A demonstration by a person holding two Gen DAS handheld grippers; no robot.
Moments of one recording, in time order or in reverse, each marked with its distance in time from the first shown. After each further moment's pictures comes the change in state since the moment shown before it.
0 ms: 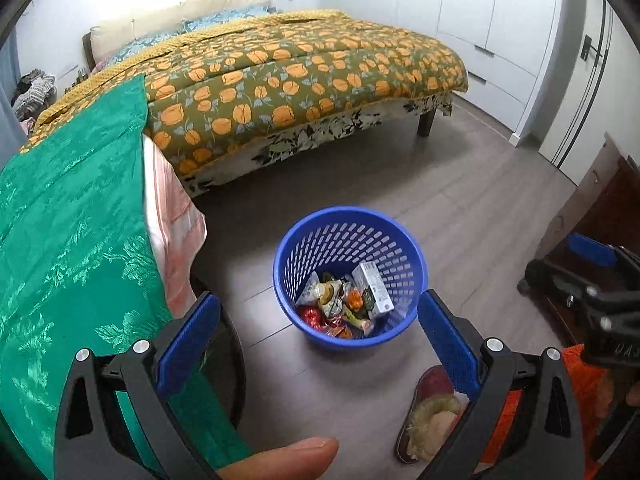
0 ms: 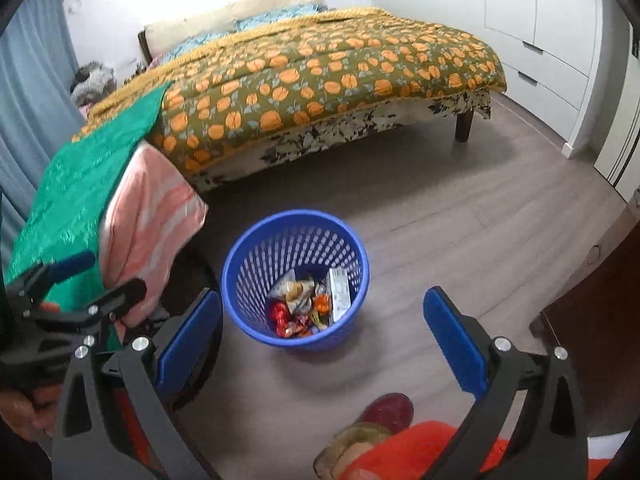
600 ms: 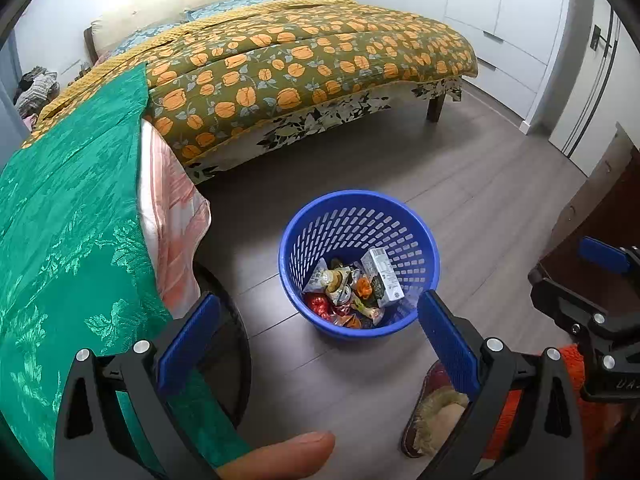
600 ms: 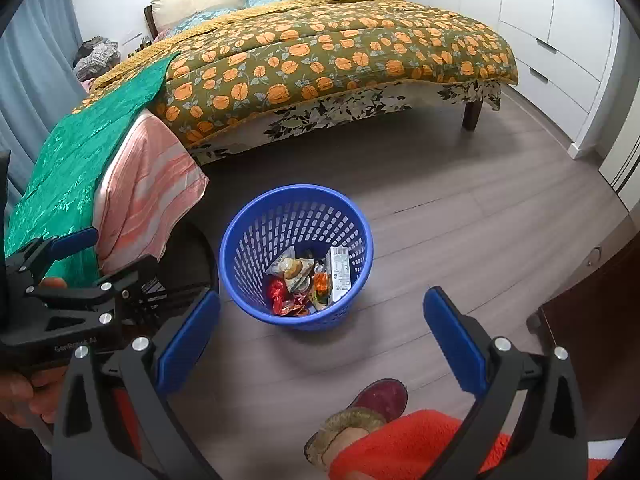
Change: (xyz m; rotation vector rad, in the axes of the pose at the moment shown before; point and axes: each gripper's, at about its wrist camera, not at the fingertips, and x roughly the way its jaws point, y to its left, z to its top) left arm 0.017 -0.002 -0.004 -0.002 0.046 0.036; right arm 0.008 0.006 -0.010 -0.041 0.052 -0.009
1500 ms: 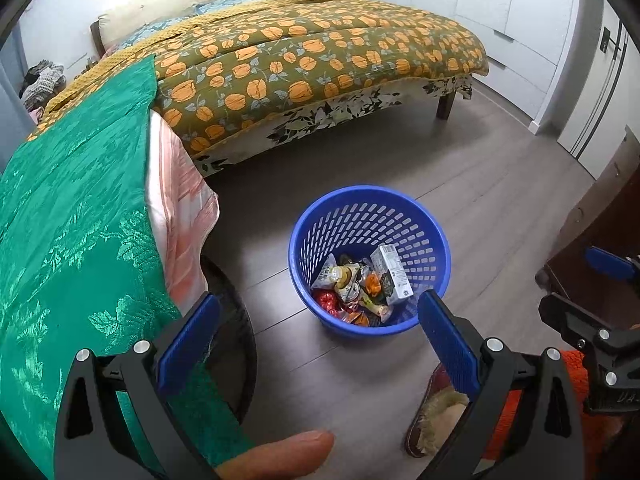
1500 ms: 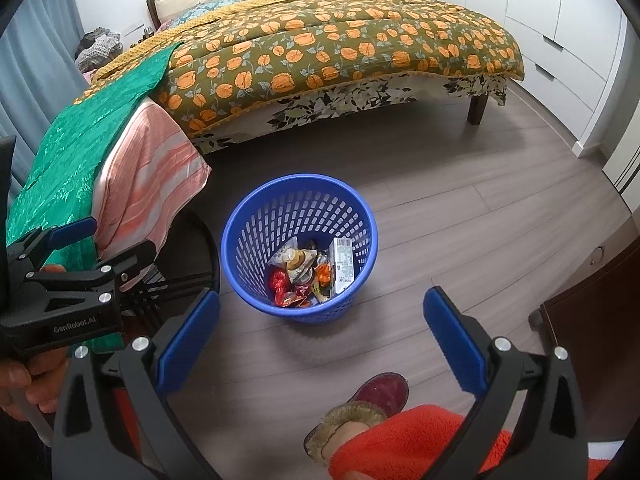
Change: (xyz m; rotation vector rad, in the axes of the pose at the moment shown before) left arm 0.007 0.009 0.000 -0.019 0.017 0.026; right arm 0.007 0.004 -0.004 -0.010 0.033 0.008
